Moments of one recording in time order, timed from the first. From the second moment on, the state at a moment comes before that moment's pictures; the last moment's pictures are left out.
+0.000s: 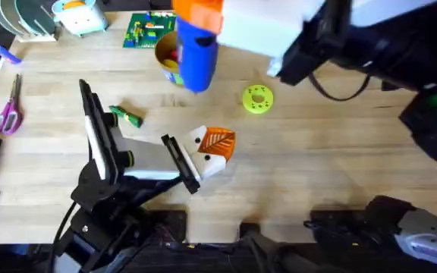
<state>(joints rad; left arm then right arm) -0.52 0.01 0.01 -0.05 0.53 -0.09 0.74 1.04 0.88 0.46 -0.53 -0.01</state>
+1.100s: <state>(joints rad) -0.52 0.01 0.01 -0.05 0.53 -0.09 0.24 1.74 0.88 0.05 0.06 -1.40</state>
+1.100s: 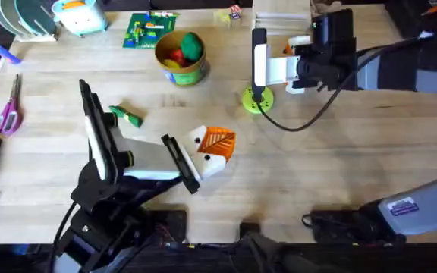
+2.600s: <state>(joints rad) -0.52 0.65 1.25 -1.38 -0.49 -0.22 0.33 1.26 0.89 -0.14 0.05 -0.32</state>
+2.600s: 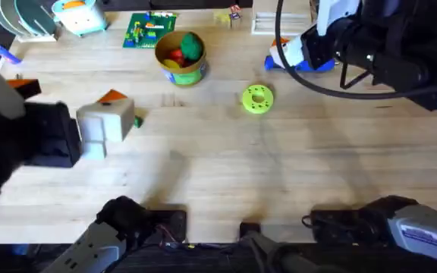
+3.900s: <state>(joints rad) 0.26 1.29 0.89 -0.86 -0.06 -0.58 0.33 1.26 0.89 -0.14 0.05 -0.32</state>
